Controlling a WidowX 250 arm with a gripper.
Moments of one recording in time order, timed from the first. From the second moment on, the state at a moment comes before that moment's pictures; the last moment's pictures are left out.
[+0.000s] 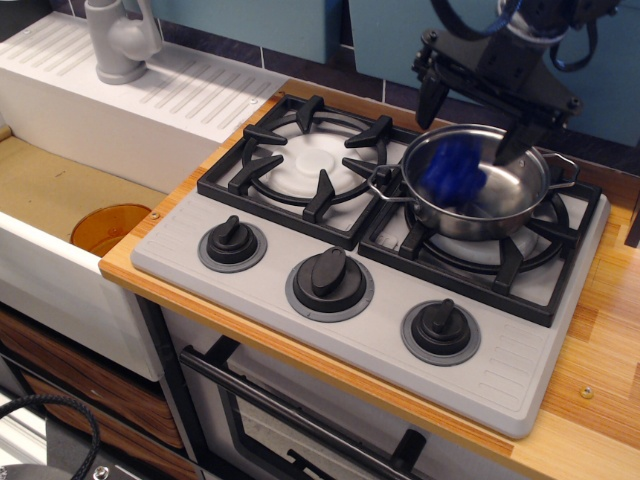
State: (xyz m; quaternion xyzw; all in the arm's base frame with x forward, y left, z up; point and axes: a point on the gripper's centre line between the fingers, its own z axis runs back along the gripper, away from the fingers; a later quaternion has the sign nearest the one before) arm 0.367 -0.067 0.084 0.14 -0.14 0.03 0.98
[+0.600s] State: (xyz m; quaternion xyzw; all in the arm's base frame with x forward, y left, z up) arm 0.359 -0.057 0.084 0.13 -0.09 0.01 0.99
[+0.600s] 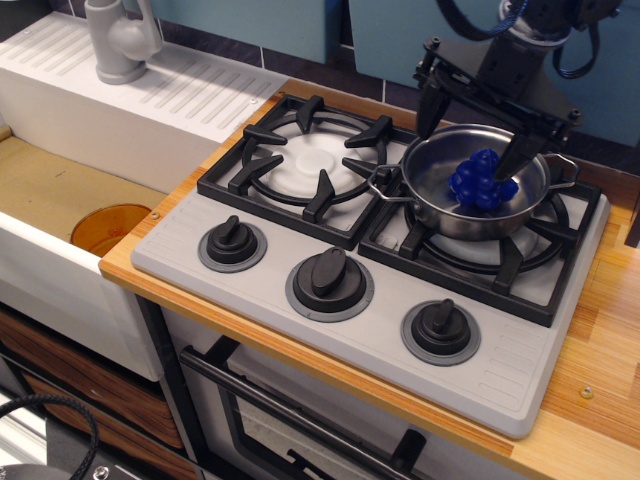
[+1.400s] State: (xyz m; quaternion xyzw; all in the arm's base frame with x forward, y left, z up) arm 0.301 -0.083 0.090 0.11 -0.09 0.02 0.99
